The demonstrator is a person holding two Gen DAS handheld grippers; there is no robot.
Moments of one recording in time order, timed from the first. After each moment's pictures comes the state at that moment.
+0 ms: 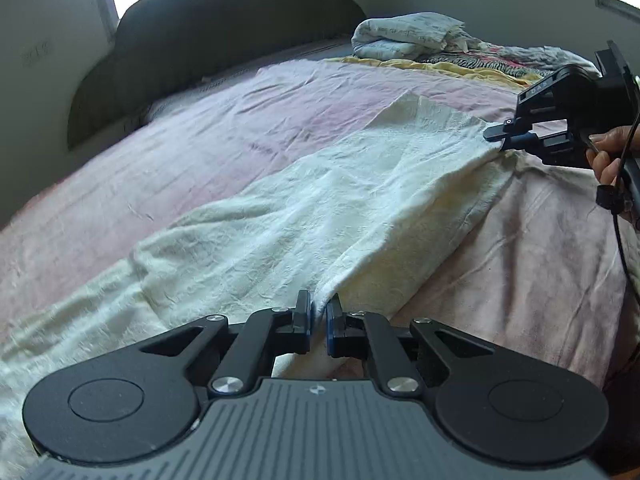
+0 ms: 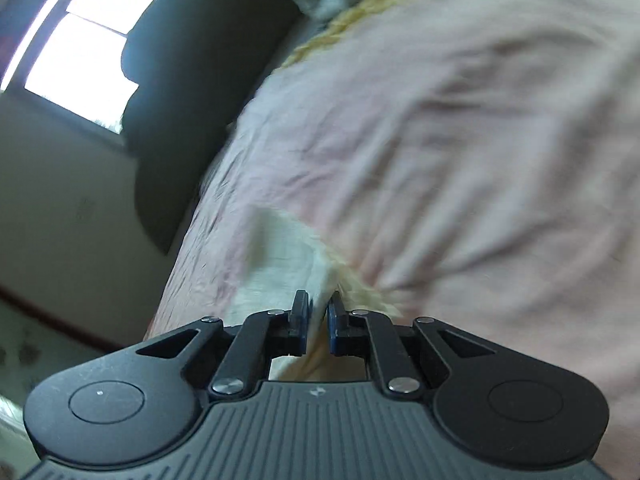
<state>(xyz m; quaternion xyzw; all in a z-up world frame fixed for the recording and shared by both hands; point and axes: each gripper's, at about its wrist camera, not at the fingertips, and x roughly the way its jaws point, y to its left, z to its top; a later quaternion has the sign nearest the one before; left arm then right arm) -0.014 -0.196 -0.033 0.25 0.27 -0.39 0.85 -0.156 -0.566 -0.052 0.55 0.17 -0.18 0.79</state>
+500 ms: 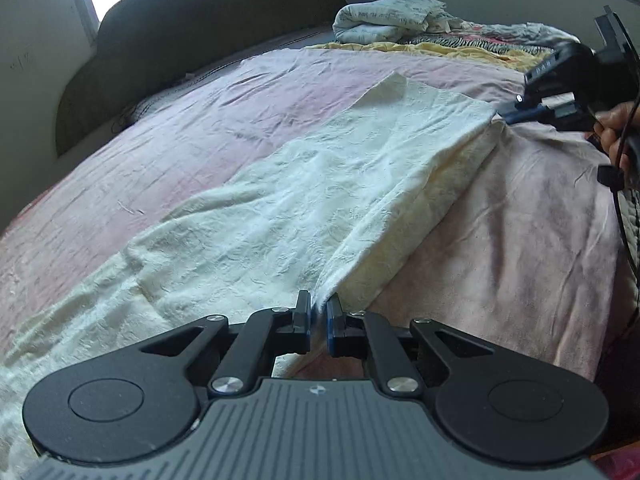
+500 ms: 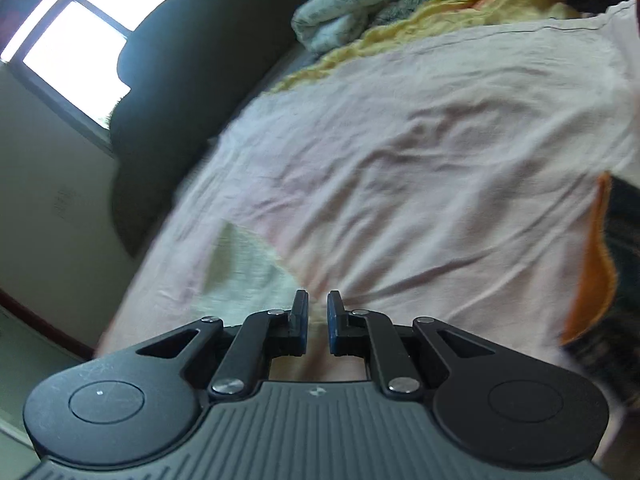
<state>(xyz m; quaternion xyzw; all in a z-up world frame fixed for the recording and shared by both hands) -0.017 -0.190 -0.044 0.27 0.28 -0.40 0.83 -0.182 -0.562 -0.035 0.47 0.19 -0.24 0.83</state>
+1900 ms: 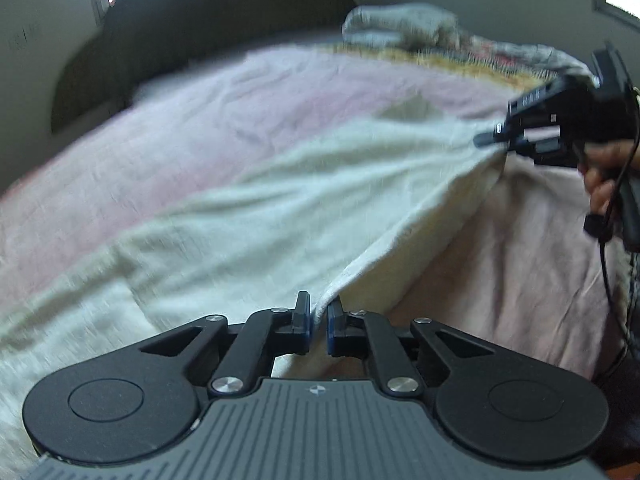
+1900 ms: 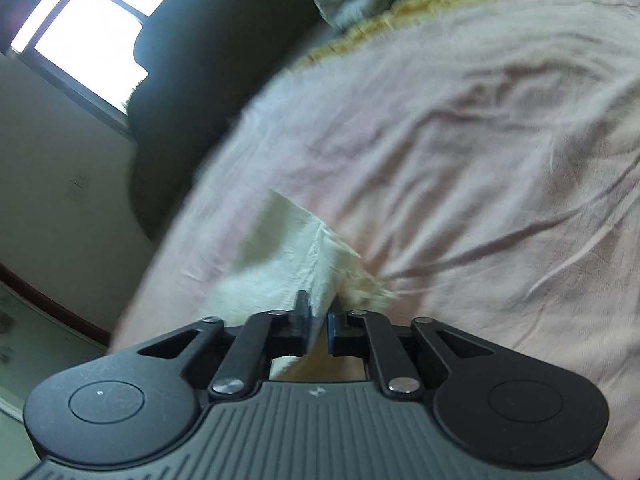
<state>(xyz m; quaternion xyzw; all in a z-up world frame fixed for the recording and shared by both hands) -0.001 -0.200 -0.039 0.23 0.32 -0.41 0.83 -0.150 -0.554 -0.045 0.49 0.20 -0.20 0.82</state>
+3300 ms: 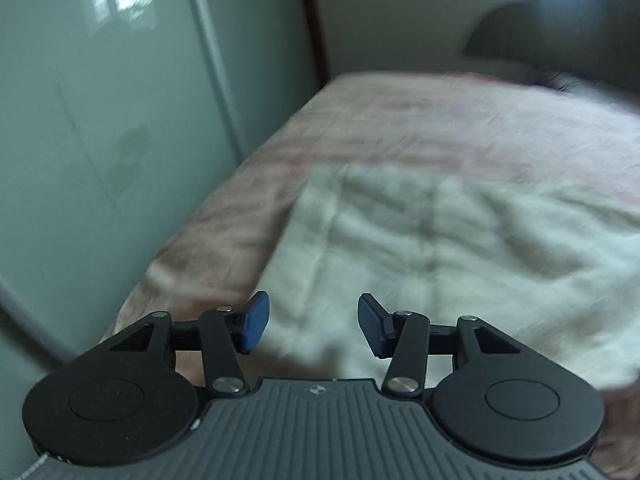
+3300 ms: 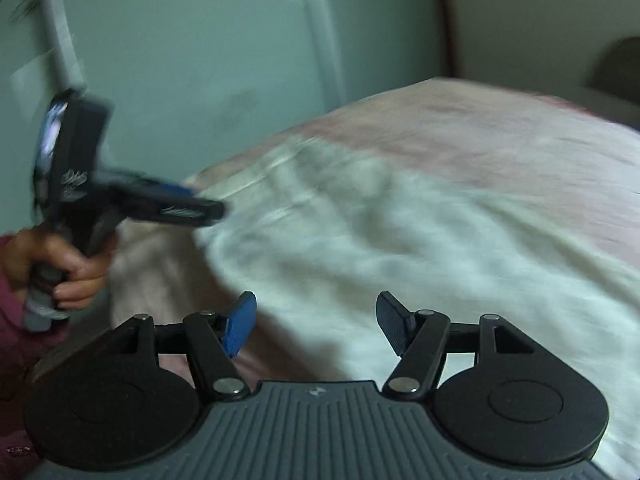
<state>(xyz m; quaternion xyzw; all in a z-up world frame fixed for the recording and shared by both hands) 0.062 0.147 0.023 0.07 0.34 0.10 0.93 0.004 -0.095 0.037 0.00 0.32 0.34 0.88</state>
